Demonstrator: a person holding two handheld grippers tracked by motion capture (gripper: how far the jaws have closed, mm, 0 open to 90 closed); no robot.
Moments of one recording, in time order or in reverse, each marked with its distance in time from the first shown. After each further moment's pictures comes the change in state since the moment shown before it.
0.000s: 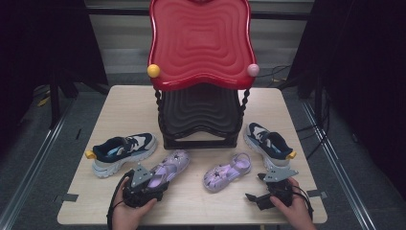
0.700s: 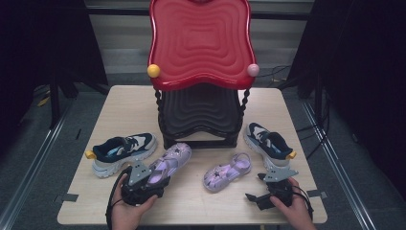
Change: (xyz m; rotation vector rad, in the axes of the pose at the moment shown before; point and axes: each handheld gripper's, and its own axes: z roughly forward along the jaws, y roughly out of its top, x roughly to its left) left arm -0.008 0.024 -0.017 -0.056 0.004 0.005; right arm 0.000 0.000 0.000 0.000 0.000 0.002
